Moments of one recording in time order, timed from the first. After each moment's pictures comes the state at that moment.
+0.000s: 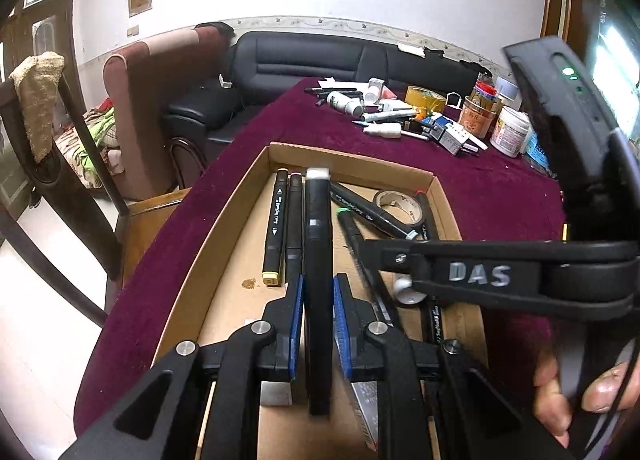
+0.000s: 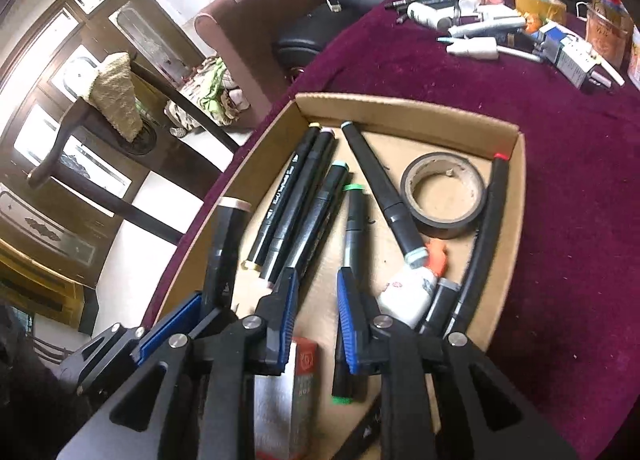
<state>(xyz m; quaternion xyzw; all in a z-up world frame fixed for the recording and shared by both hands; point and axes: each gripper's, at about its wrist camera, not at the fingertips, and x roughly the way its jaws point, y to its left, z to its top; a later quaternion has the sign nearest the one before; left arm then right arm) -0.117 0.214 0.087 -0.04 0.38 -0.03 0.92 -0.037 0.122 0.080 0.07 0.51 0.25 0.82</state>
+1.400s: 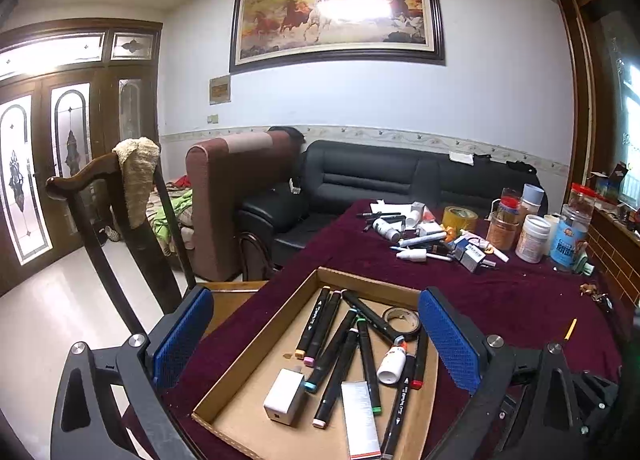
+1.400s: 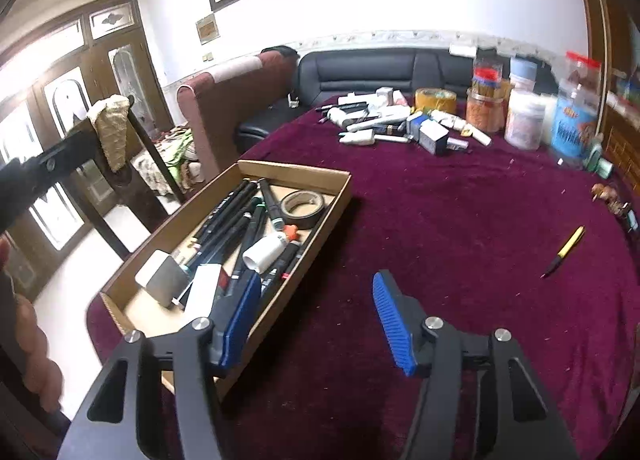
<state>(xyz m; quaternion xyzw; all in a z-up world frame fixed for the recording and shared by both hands) -0.191 0.181 0.169 -0.04 0.19 0.12 0.97 -0.164 0.018 0.117 -0.01 0.33 0.15 0.93</state>
